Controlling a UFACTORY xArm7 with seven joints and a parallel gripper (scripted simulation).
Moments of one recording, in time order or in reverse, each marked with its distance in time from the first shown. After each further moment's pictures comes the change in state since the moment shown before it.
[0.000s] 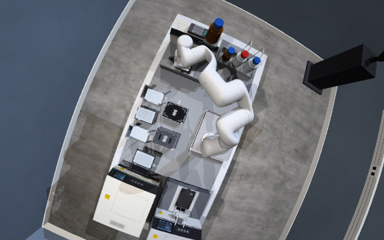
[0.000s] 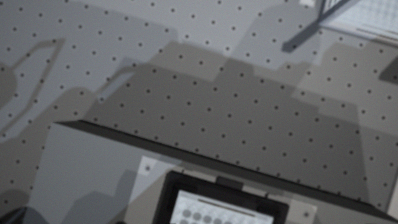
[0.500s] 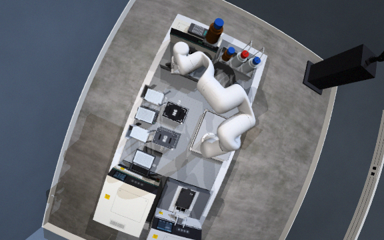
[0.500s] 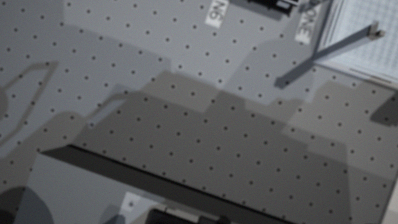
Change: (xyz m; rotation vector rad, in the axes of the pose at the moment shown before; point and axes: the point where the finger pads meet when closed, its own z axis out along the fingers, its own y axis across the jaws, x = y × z) arm 0.039 0.014 0.000 -0.001 -0.001 -0.055
